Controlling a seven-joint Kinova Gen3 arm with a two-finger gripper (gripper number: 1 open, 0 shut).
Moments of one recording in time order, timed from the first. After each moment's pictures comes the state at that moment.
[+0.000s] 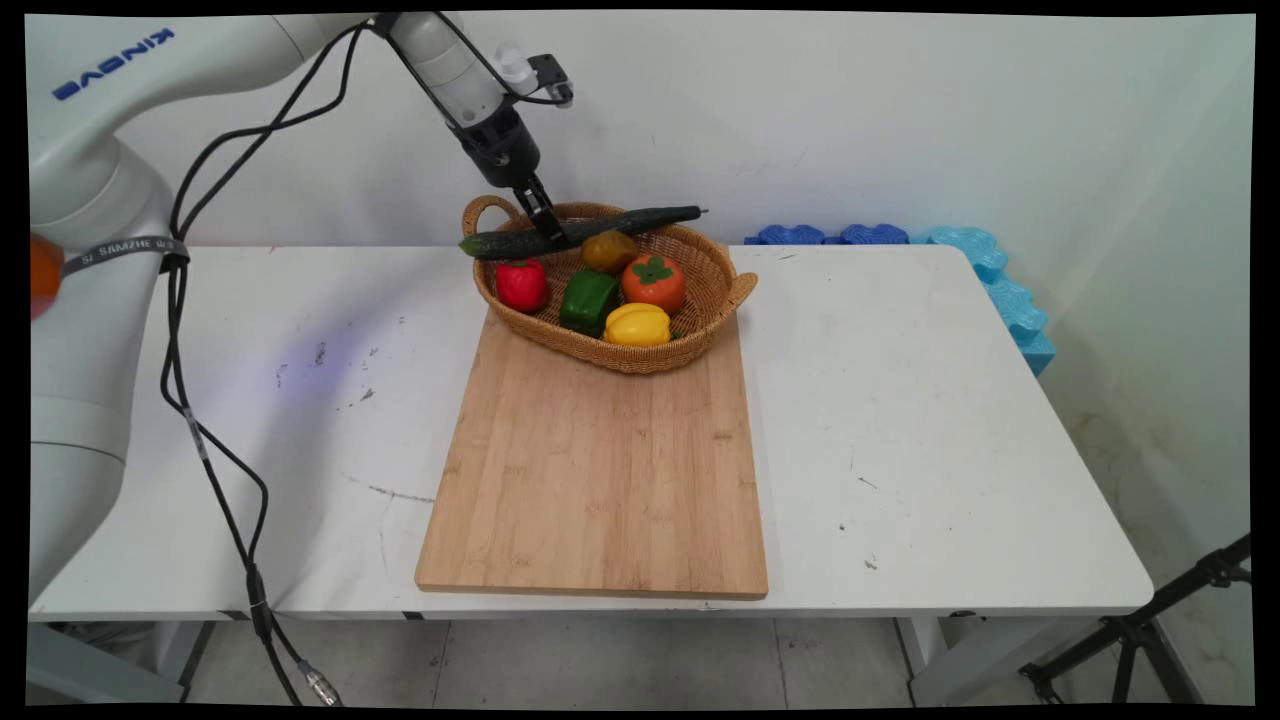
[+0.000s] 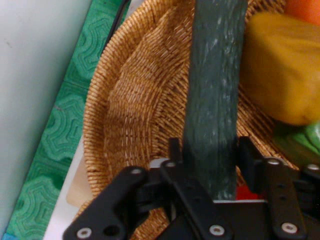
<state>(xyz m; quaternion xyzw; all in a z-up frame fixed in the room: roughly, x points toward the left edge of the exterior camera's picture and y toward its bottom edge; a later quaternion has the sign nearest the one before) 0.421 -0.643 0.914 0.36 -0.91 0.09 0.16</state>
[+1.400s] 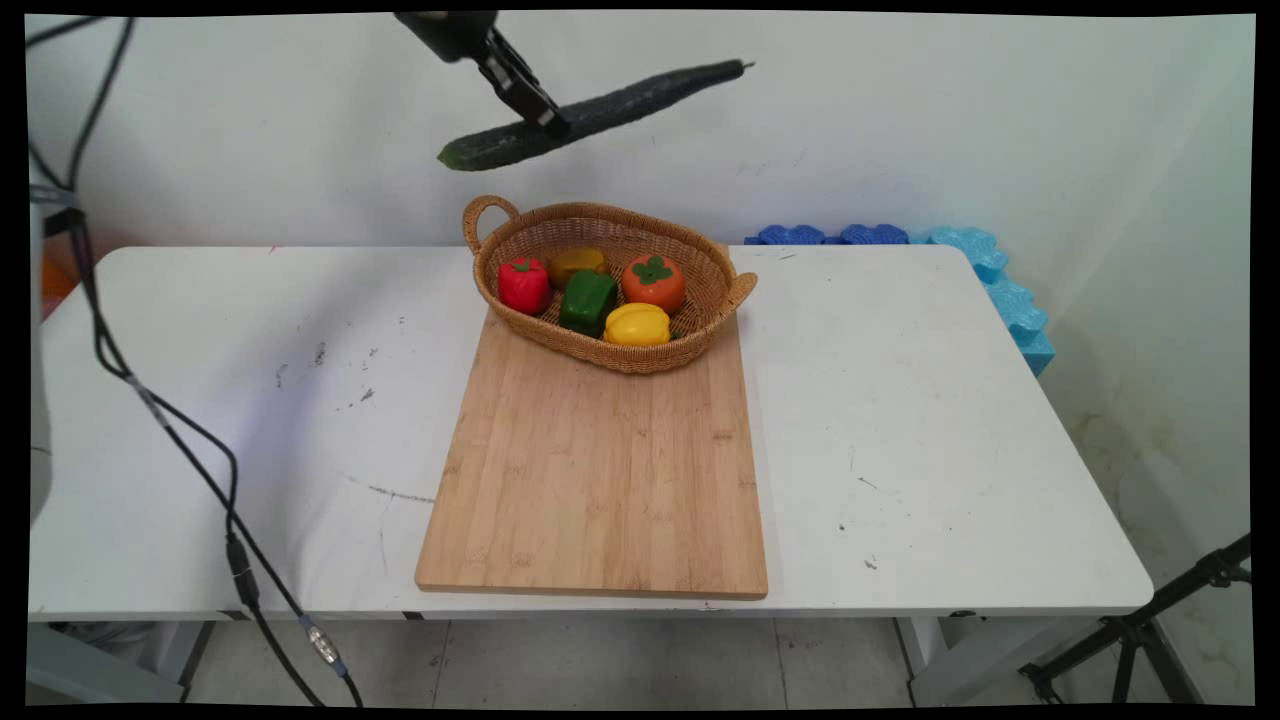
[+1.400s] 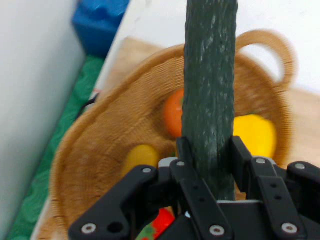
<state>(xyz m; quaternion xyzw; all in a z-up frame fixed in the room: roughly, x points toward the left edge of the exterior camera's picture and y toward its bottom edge) 0.428 -0.547 1.080 0.33 -0.89 0.10 0.29</state>
